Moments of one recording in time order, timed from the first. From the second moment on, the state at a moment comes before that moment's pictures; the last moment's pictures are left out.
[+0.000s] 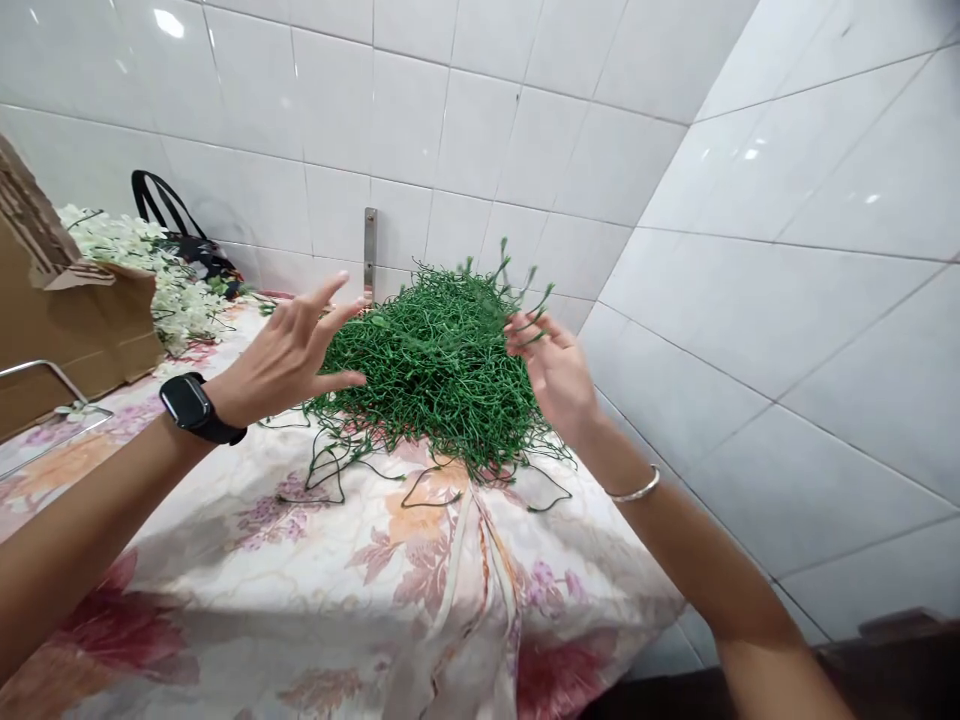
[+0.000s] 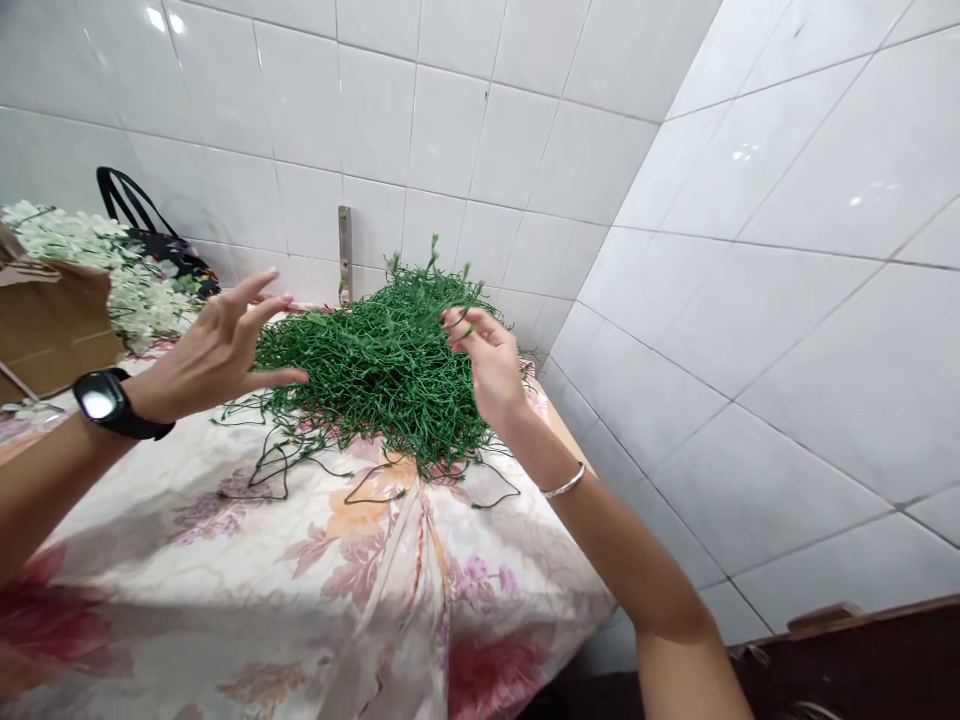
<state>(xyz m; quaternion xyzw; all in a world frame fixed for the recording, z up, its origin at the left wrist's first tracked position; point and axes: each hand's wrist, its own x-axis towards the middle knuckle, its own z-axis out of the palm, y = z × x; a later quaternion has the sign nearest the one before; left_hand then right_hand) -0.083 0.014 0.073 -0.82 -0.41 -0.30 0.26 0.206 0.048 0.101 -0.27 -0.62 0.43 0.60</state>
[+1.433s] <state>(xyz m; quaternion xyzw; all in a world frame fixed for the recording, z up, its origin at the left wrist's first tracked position) -0.116 0.020 0.071 -0.70 -0.41 -0.43 0.40 0.219 0.042 0.118 -0.18 -0.64 0.45 0.59</state>
